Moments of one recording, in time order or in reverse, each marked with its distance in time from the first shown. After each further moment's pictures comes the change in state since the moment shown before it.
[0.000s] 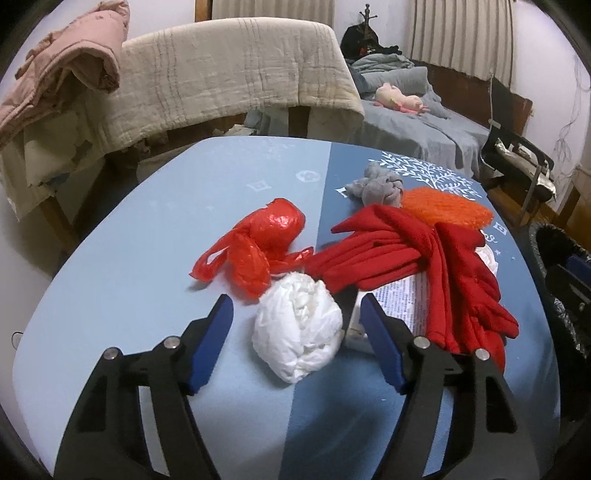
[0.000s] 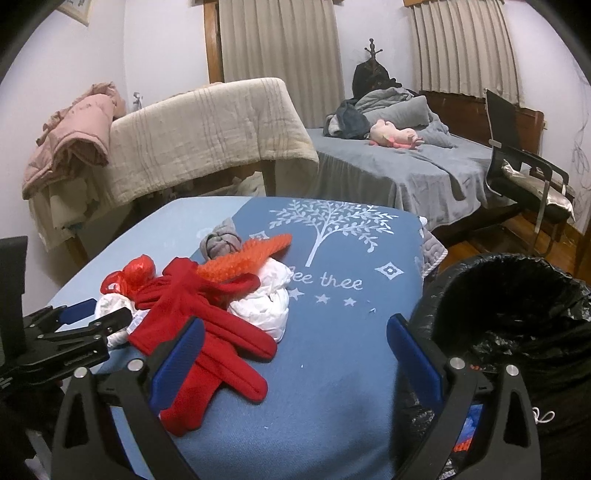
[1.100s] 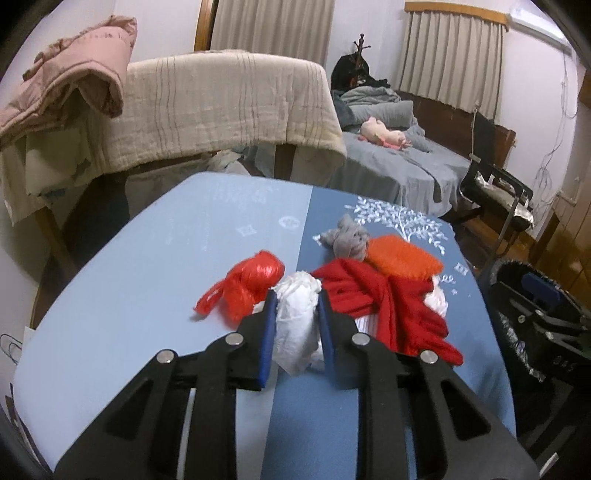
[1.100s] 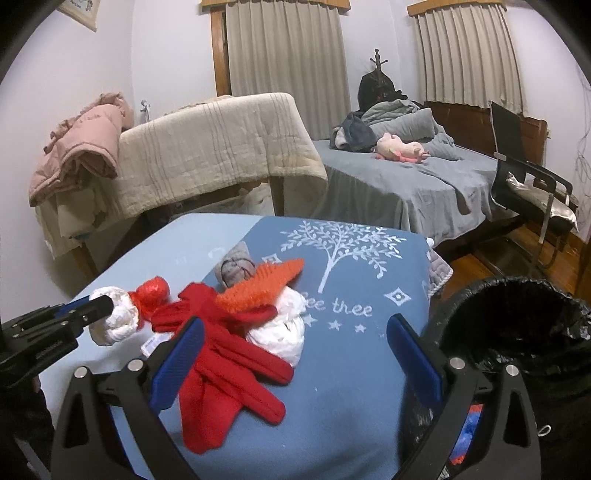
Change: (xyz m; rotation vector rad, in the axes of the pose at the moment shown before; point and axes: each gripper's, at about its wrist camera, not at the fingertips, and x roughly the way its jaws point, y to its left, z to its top) left arm -0.049 -0.004 0.024 -0.046 -0.118 -0.081; right arm -0.007 0.011 0.025 -0.005 -0.054 0.026
